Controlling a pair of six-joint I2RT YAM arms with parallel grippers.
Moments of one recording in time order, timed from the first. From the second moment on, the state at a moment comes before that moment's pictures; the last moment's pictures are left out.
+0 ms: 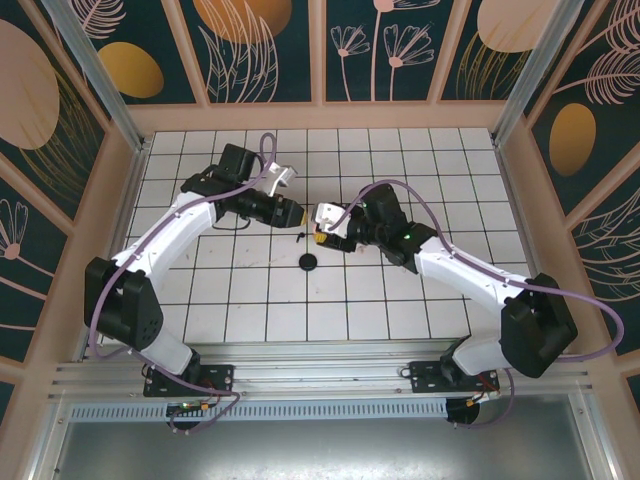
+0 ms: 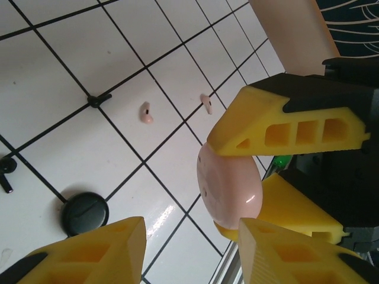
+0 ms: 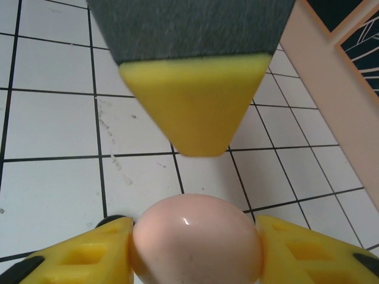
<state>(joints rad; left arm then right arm) -0.41 1.59 1.35 -0.71 0.79 -0.12 0.70 1.38 0.95 -0.06 -0.36 -0.70</state>
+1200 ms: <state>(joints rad) -0.46 1.45 1.17 -0.48 0.79 0.01 0.58 1.19 0.90 -0.08 -0.54 -0.46</state>
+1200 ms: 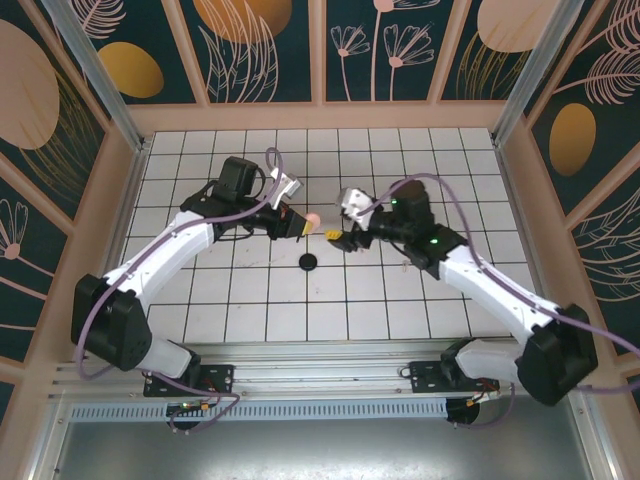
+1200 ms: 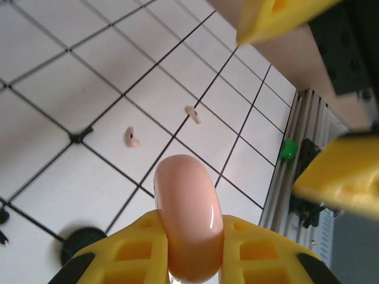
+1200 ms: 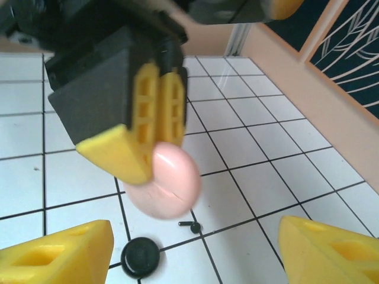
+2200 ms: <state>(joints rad) -0.46 1.38 1.13 -0.40 0.94 0.44 0.54 1.46 1.29 -0.63 -0.86 -0.80</state>
